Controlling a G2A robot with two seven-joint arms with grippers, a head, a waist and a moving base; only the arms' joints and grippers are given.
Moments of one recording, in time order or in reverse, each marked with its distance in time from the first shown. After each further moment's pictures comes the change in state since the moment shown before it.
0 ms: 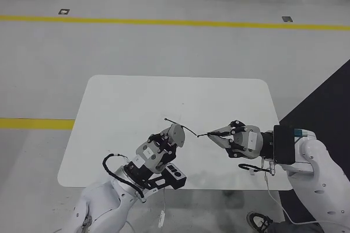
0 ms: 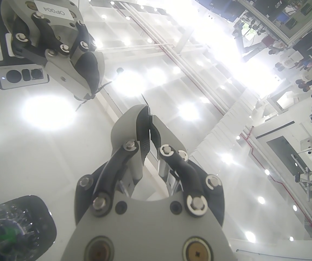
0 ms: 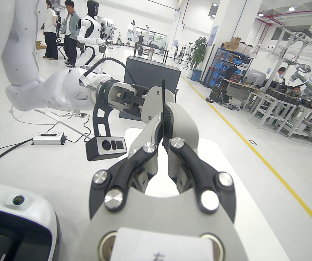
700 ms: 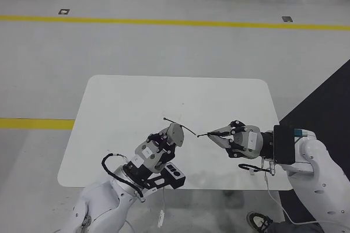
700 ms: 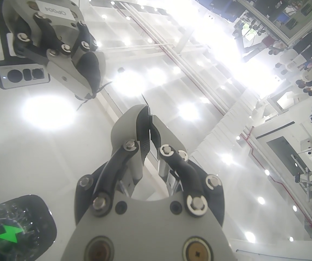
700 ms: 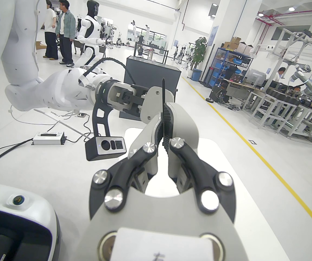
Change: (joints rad) left arm -0.003 -0.003 -0.017 0.003 -0.003 -0.005 -0.005; right arm 0.000 0.000 0.000 0.000 0.000 0.000 0.000
